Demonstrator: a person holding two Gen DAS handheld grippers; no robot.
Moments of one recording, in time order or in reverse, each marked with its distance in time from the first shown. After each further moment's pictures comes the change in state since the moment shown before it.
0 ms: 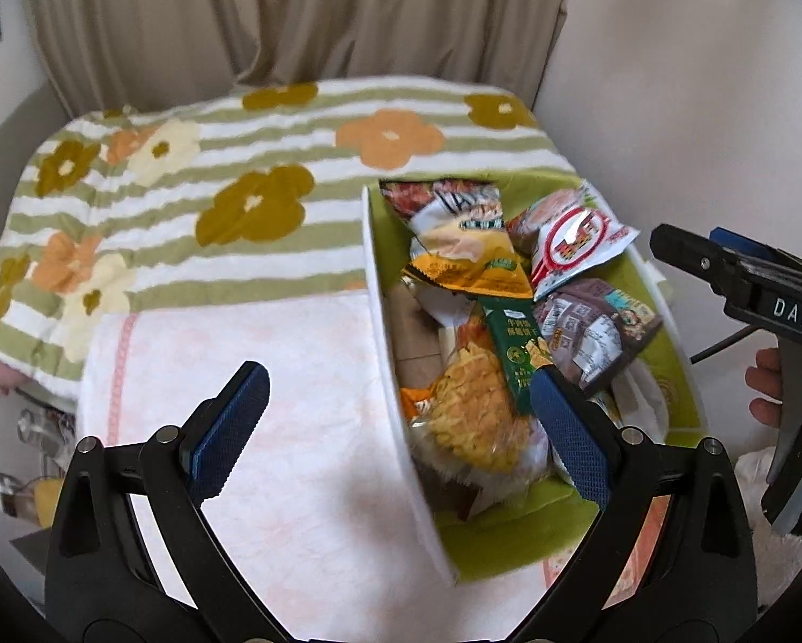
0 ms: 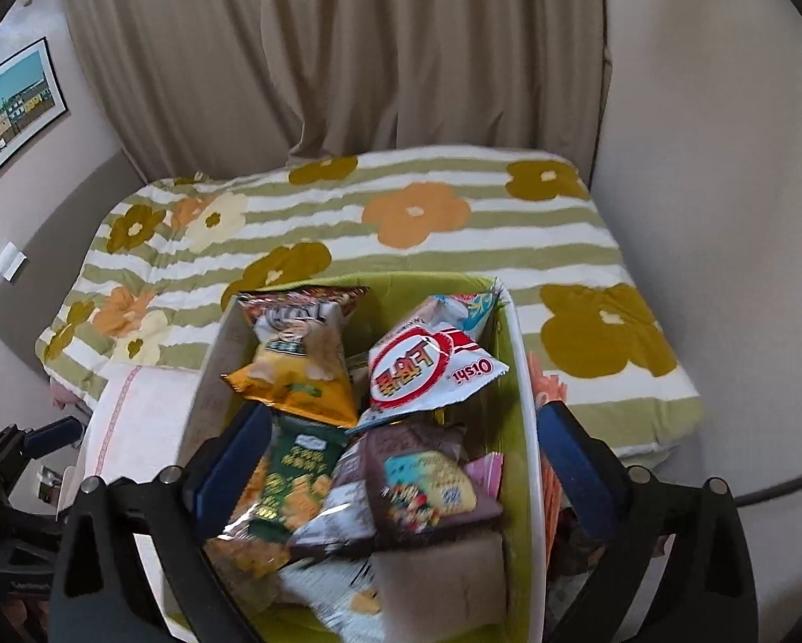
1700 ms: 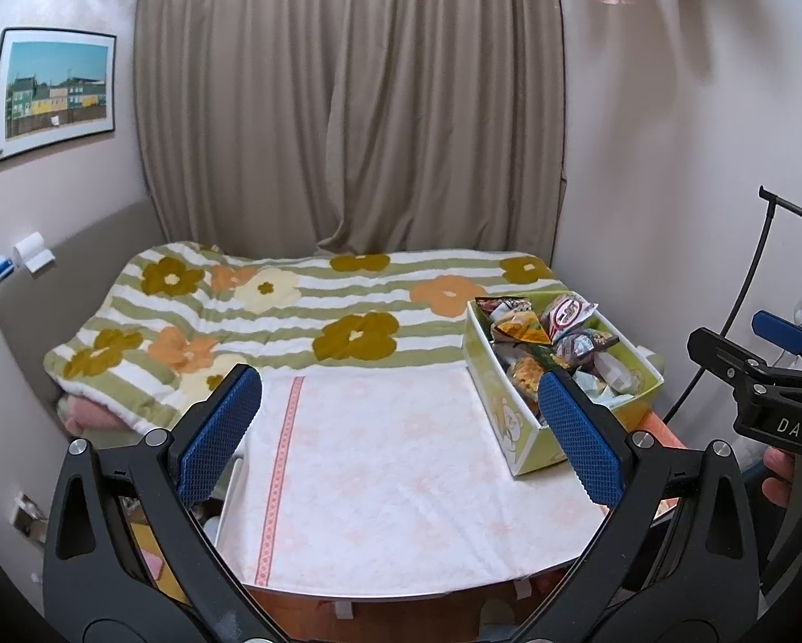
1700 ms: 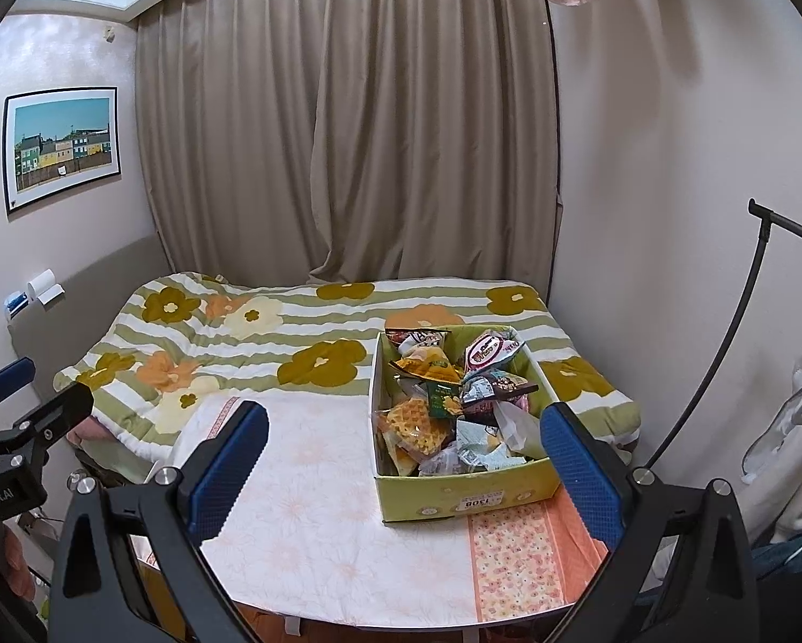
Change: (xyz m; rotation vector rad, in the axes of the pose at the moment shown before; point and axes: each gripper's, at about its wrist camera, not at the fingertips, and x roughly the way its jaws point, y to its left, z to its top) left arm -0.268 0.094 -0.182 0.002 -0.507 0.104; right arm -0.232 0.175 -0.174 -0.015 -0.389 -0.109
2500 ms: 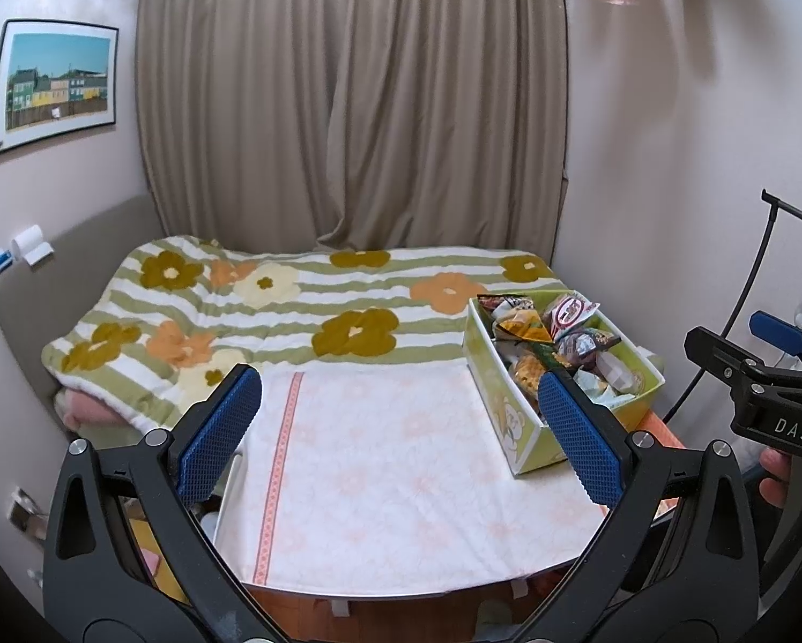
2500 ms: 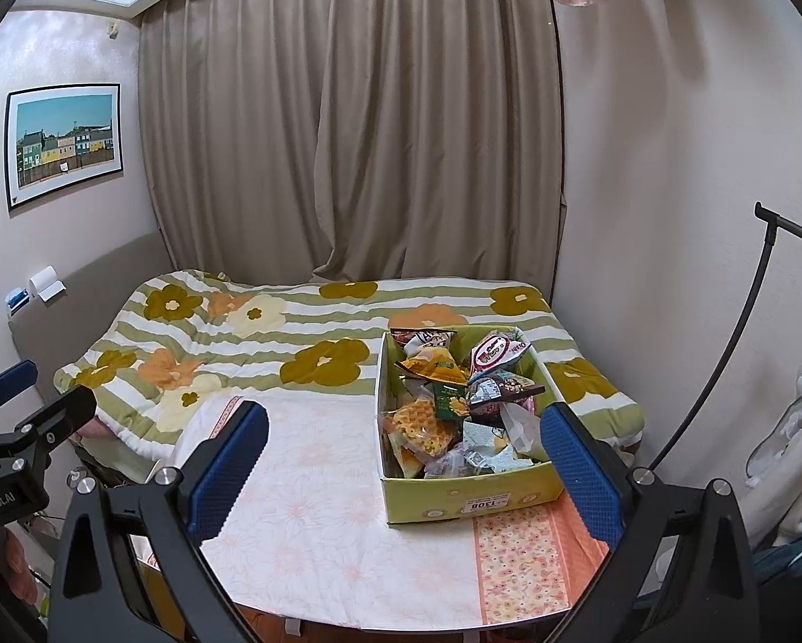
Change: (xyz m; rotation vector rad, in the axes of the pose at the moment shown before) left arm 0.004 0.003 0.001 -0.012 0.010 0.000; right arm 0.007 0.000 0.004 -0.009 0.006 0.009
